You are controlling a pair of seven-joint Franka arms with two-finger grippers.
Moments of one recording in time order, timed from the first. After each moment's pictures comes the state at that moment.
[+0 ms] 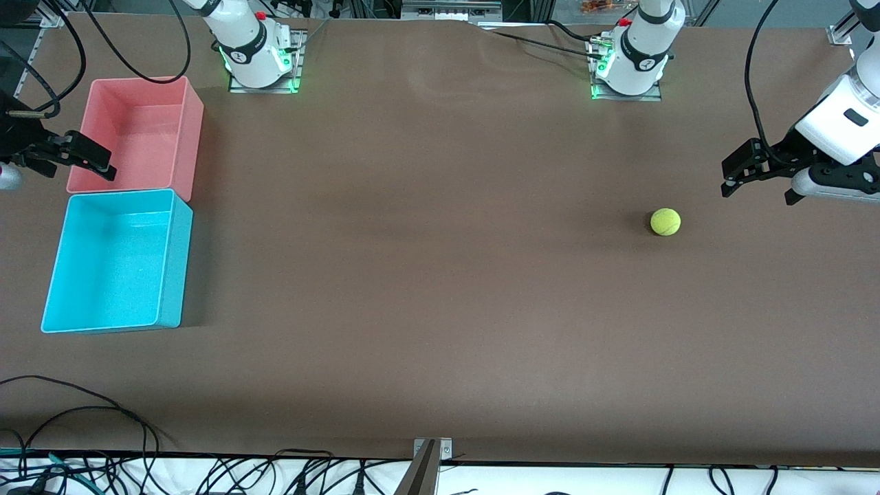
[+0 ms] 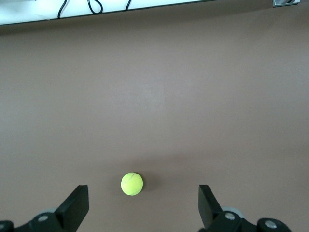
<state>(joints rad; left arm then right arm) -0.01 0.02 -0.07 -1.59 0.00 1.71 0.03 0.03 0.00 -0.05 -1.63 -0.01 1.64 0.02</state>
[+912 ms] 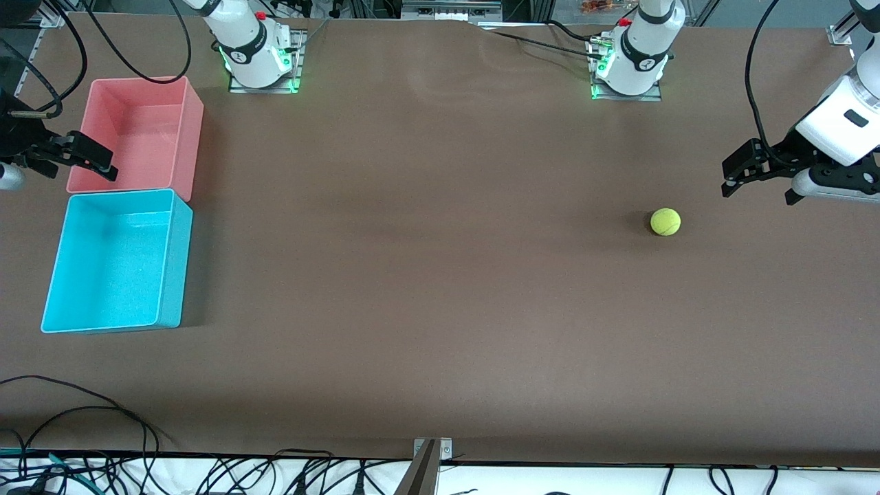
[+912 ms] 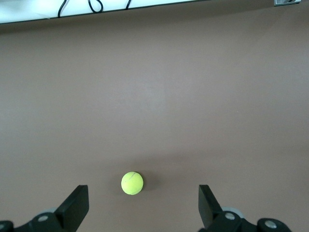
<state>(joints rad) -0.01 0.02 -0.07 -1.59 0.00 1.71 0.03 0.03 0.00 -0.05 -1.63 -0.01 1.64 0.02</state>
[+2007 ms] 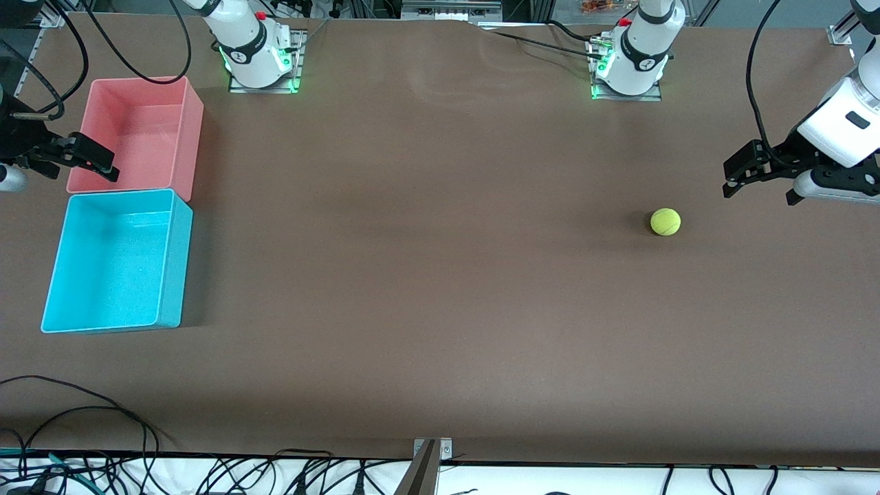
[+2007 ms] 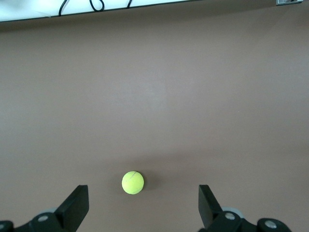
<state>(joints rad) 0.00 0.02 -0.07 -1.60 0.00 1.71 0.03 0.03 0.00 -0.05 -1.63 -0.01 1.64 0.02</state>
